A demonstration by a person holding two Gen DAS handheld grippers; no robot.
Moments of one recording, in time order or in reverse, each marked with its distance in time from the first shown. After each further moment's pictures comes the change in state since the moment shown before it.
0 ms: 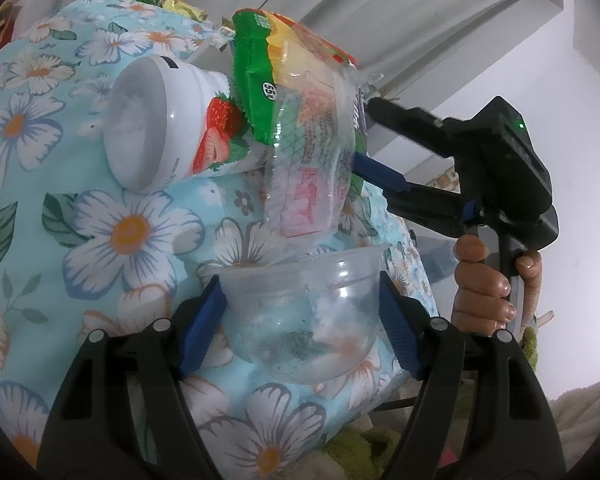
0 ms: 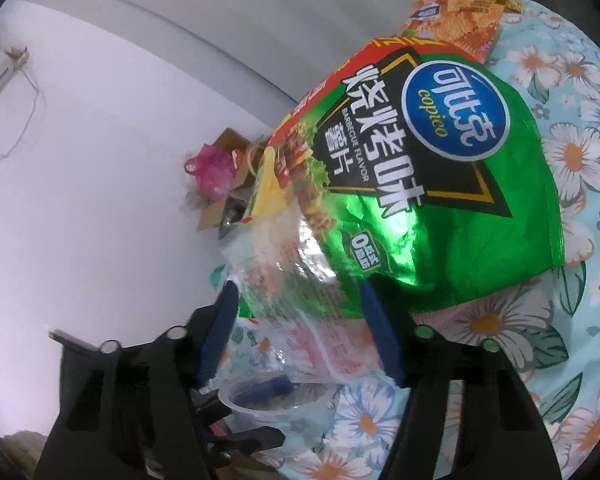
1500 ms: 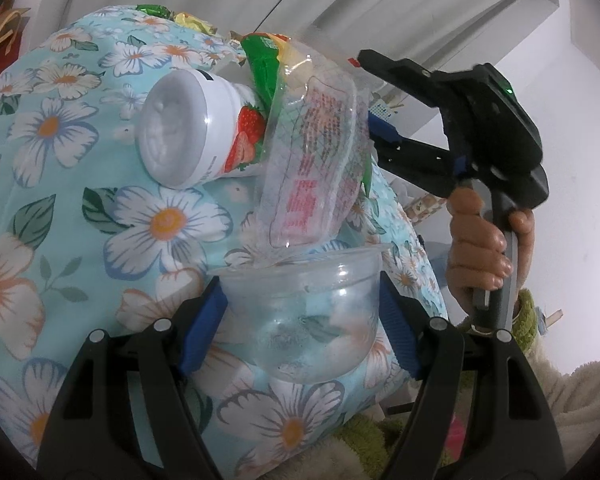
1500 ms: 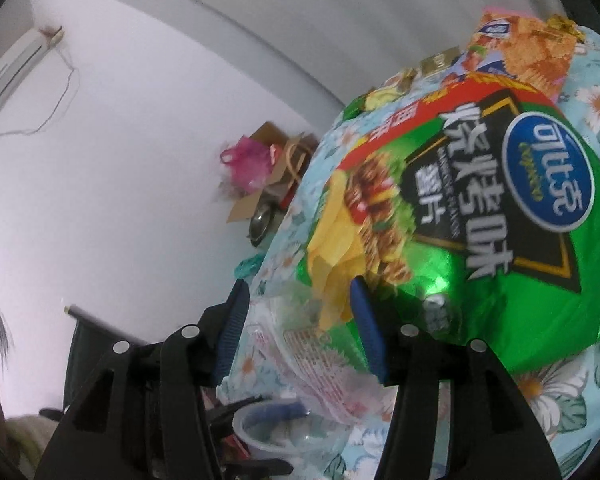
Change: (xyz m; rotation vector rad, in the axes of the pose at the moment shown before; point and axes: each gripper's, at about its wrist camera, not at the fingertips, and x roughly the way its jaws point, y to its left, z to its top) left arm -0.016 0.007 -0.007 0.017 -0.039 0.033; right arm 0.017 0.025 0.021 -0.110 0.004 0.133
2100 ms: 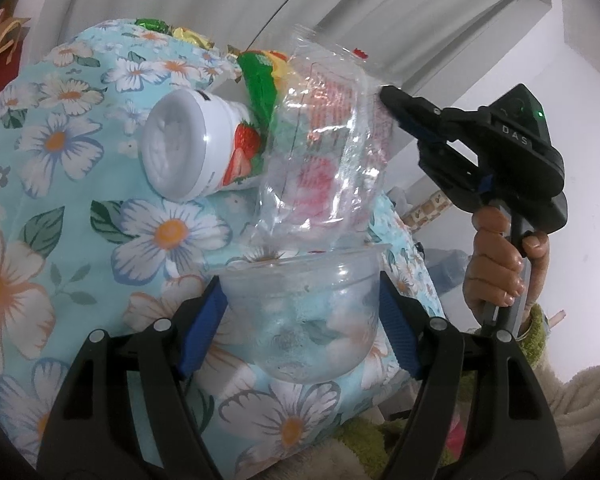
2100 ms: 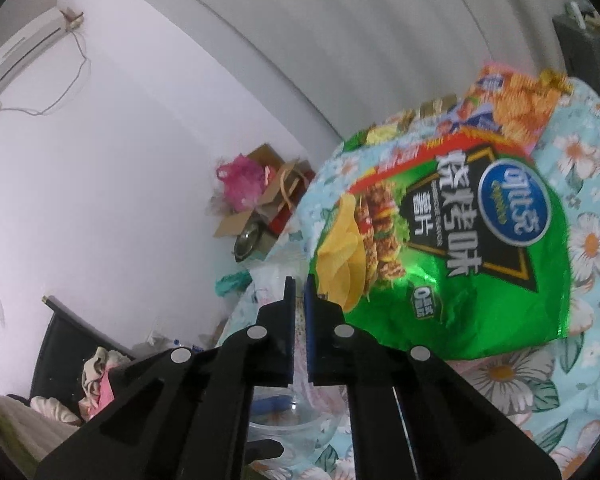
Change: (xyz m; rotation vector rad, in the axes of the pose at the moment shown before) left arm -0.008 -0.001 0.000 0.024 -0.050 -0.006; right arm -0.029 0.027 -0.008 -0.094 -0.135 -0.081
